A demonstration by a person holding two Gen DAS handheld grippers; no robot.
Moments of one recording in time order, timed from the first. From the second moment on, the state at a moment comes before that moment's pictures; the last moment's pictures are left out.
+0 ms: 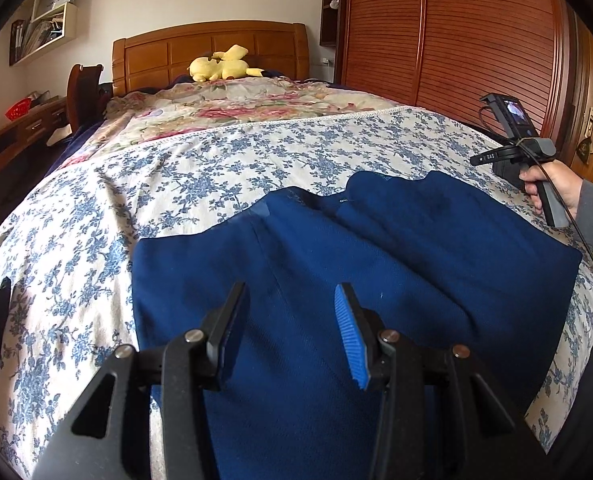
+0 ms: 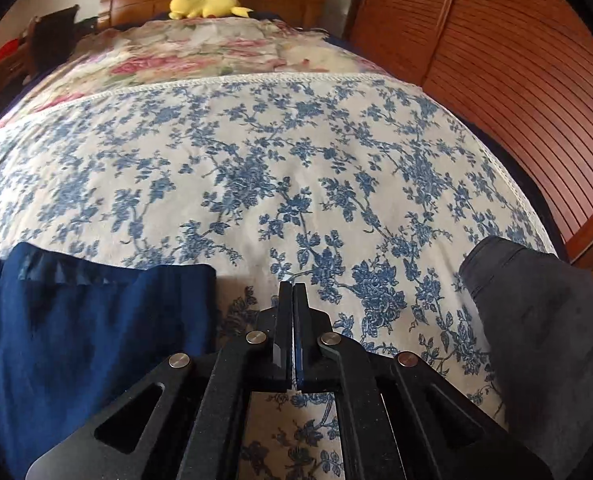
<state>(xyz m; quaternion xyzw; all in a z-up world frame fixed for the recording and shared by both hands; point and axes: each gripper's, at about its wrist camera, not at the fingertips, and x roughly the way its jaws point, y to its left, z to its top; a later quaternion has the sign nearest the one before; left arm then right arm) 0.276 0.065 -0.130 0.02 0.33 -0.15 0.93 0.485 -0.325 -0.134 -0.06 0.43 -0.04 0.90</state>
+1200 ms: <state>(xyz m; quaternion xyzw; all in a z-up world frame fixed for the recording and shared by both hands) 0.201 0.054 -0.110 0.00 0.33 -0.13 0.94 0.267 -0.258 -0.175 -0.12 0.44 0.18 0.87</state>
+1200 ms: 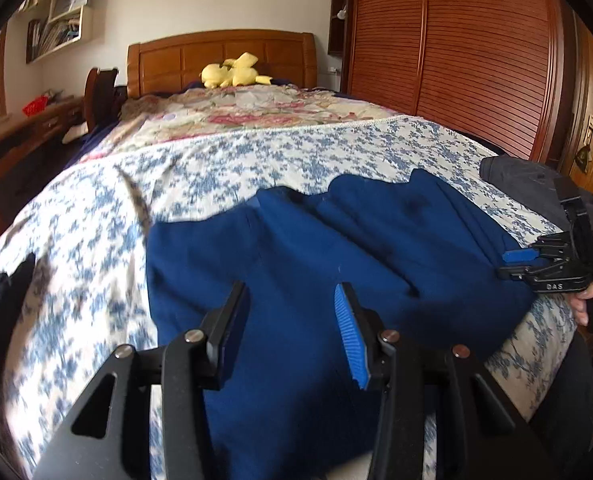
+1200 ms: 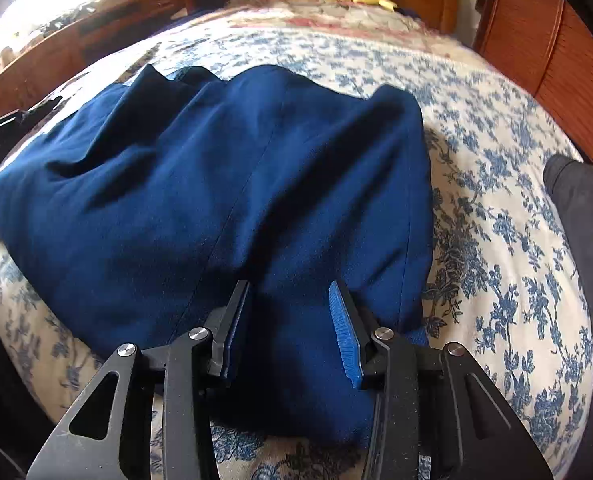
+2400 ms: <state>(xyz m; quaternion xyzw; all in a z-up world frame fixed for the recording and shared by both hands) 0.136 0.102 -0.154 0.02 0.43 -0.03 0.90 0.239 -0.119 -0.179 -0.13 0.37 0.33 0.86</state>
